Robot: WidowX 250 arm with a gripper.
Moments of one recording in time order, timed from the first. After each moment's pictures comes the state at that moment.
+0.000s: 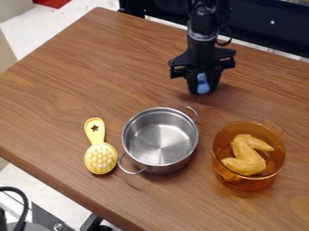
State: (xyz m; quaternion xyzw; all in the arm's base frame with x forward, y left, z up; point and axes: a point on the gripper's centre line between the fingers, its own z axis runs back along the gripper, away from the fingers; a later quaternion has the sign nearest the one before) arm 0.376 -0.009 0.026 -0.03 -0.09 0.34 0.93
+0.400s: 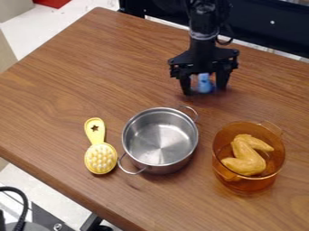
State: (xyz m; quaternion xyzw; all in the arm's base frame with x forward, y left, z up) arm 0.366 -0.007 0.028 -0.02 -0.07 0.30 0.95
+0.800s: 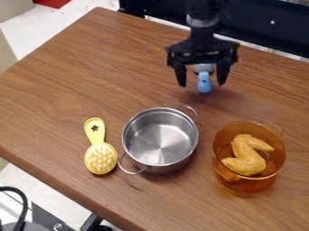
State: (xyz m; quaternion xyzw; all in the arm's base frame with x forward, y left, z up) arm 0.360 -0.008 0.058 -0.03 -0.07 0.25 0.97
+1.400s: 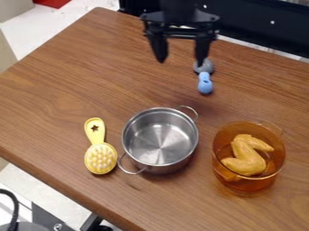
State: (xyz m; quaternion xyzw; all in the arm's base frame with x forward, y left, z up) arm 0.326 0.026 0.099 -0.06 -0.05 0.07 0.99
